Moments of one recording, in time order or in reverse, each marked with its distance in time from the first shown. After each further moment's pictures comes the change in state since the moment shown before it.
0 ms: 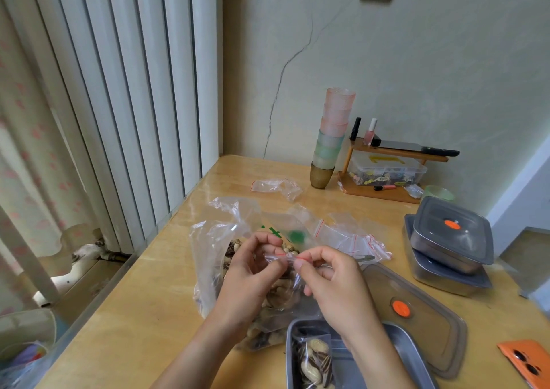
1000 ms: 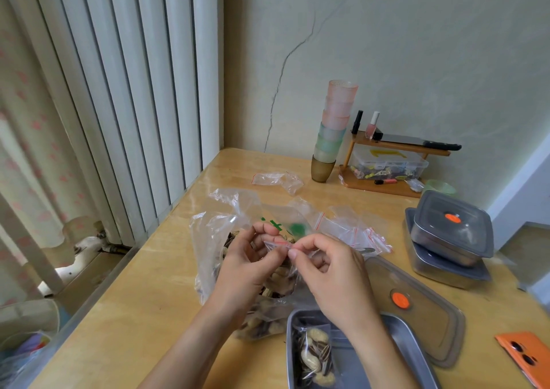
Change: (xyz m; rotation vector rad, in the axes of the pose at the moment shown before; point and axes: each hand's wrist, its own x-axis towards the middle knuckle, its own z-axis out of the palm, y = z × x) left_hand -0.001 0.007 -0.002 -0.089 0.004 -0.027; right_hand -0.002 -0.007 -0.001 -0.254 0.022 -0.249
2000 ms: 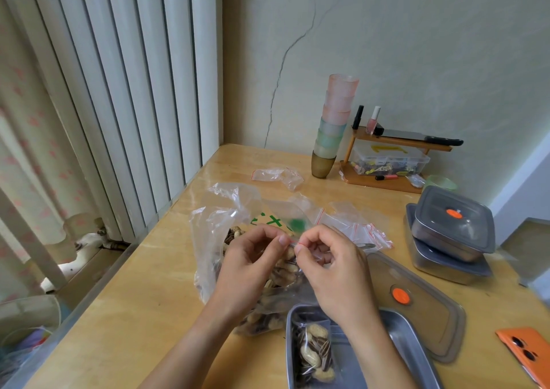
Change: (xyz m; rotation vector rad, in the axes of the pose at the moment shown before) left_hand -0.001 -0.003 0.001 0.288 -0.023 0.163; right_hand -0.004 -0.004 0.000 0.007 0.076 -0.046
